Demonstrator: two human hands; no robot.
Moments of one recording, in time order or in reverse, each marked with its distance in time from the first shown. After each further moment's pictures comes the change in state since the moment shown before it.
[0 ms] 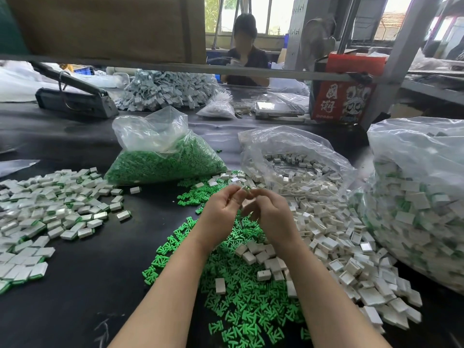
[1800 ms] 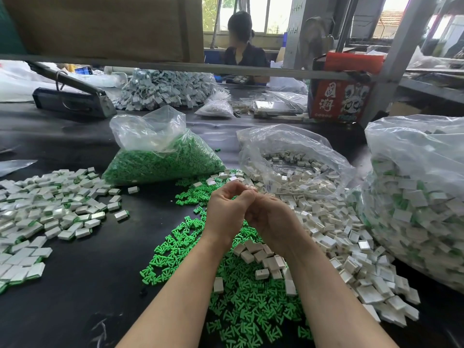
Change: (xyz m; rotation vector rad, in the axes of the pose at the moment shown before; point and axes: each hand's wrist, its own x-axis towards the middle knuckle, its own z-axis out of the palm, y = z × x) left_hand 0.002 0.011 0.027 -0.289 0.255 -0.133; right_hand -0.003 -0.003 -0.004 0.509 -0.171 0.245
